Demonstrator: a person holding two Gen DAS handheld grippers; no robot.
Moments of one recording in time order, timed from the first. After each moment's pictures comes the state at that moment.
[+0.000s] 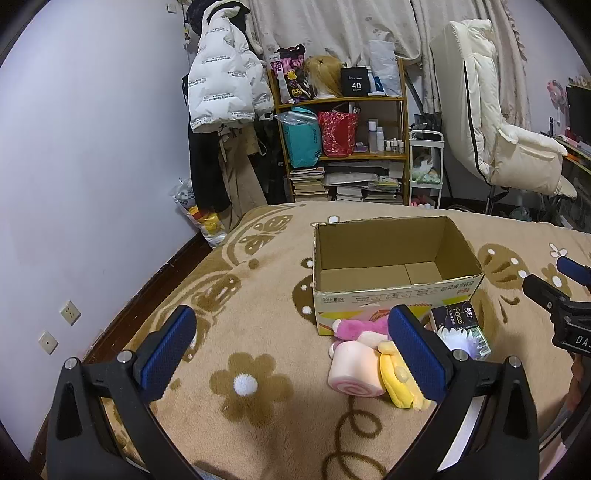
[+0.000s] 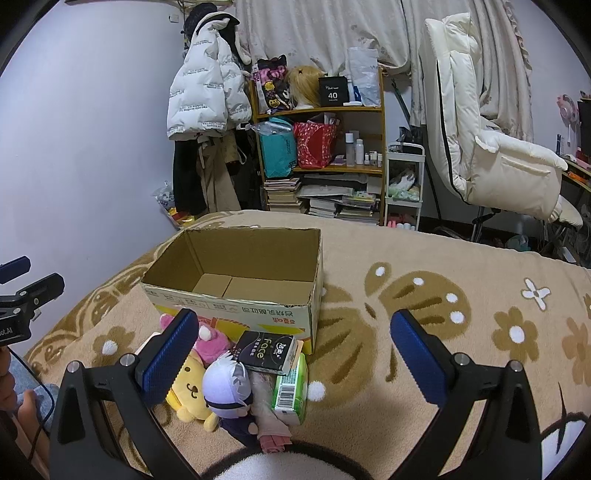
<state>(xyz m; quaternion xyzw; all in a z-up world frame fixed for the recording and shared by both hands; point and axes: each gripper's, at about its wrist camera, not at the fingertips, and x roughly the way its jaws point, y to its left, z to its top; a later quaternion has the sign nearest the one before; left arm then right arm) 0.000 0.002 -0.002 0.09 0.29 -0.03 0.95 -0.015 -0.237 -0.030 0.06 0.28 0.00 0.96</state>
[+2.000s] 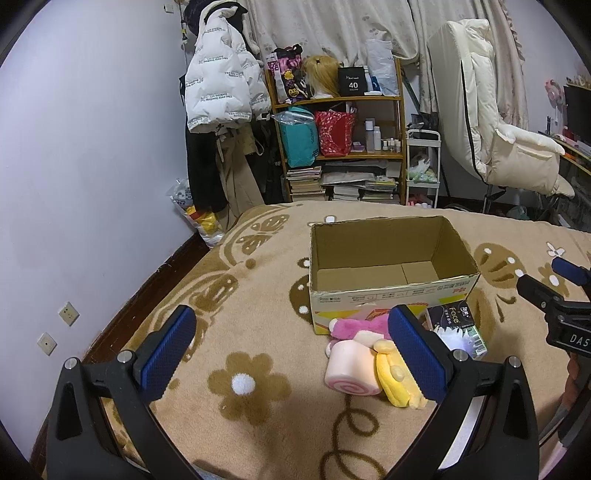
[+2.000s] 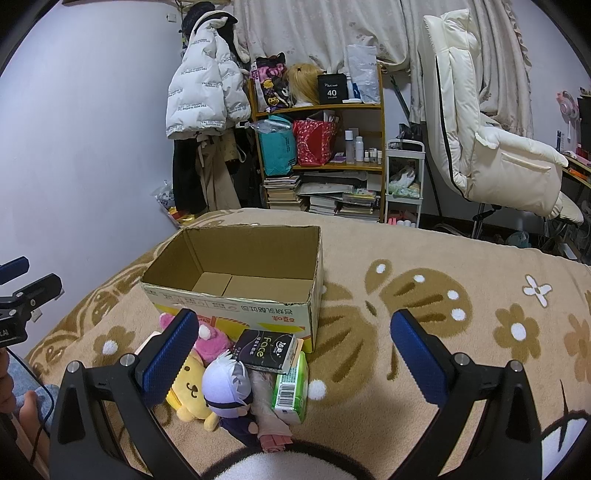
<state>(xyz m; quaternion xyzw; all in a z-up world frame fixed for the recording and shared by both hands) -0.003 0.000 -0.002 0.09 0.29 -0.03 0.95 -0.014 -0.238 -0.033 0.06 0.28 0.00 0.96</state>
